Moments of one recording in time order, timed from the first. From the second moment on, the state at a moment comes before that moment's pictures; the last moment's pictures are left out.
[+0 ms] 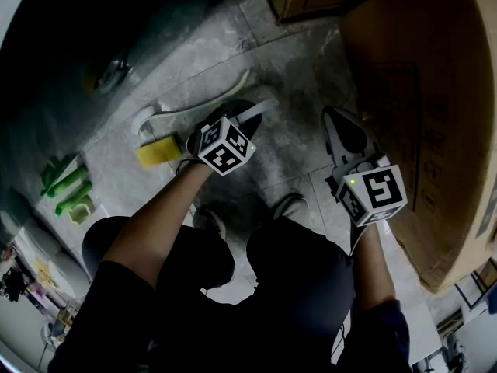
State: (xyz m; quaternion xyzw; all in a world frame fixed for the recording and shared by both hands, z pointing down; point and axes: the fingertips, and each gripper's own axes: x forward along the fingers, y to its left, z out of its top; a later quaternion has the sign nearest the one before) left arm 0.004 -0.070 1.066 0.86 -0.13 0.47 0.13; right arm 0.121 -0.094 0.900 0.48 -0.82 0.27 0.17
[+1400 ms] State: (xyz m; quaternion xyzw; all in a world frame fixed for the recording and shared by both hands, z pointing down) left arm -0.009 -0.083 0.962 0.88 -0.16 0.42 0.16; right arm 0.107 -0.099 0.839 0.48 -0.81 0.28 0.19
